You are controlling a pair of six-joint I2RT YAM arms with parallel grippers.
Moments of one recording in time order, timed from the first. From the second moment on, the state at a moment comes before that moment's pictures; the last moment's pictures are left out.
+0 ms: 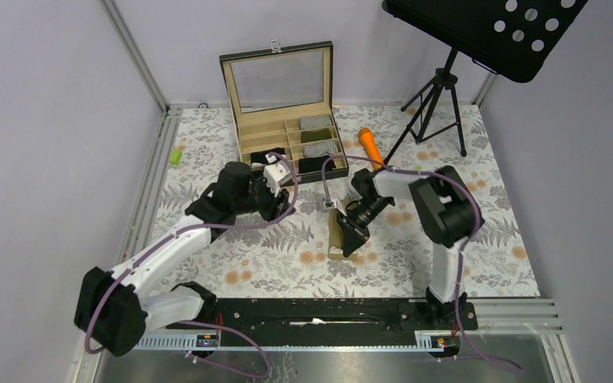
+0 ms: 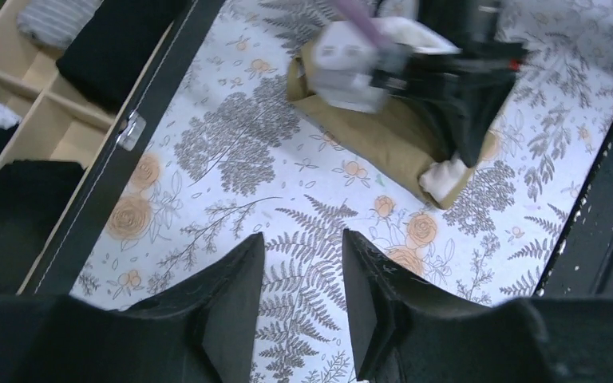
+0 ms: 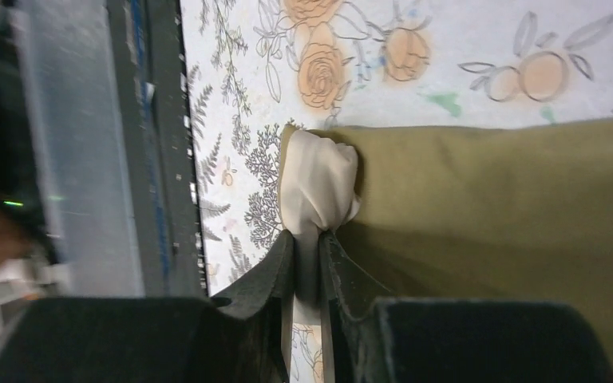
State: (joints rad) left arm -0.51 1.16 0.78 -0.20 0.48 0.13; right arm 0.52 1.92 1.08 -0.88 -0.90 -0.87
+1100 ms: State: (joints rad) left arm -0.96 1.71 0.88 0.02 0.52 0.45; right arm 0.43 2.21 1.27 -1.15 -1.05 -0.77
